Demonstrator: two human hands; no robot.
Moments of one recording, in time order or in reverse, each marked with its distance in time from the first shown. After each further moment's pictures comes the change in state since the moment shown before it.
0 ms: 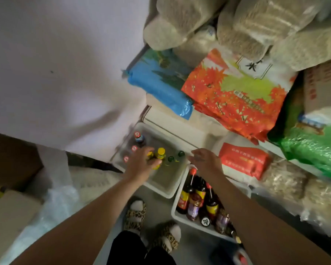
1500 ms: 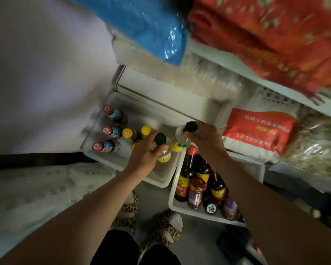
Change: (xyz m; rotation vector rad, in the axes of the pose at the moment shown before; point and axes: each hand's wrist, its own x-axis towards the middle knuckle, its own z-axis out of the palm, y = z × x) left_hand 0.093 -0.071 0.145 -0.115 -0.090 0.176; right_hand 0.124 0.118 0.062 0.097 0.048 -0.144
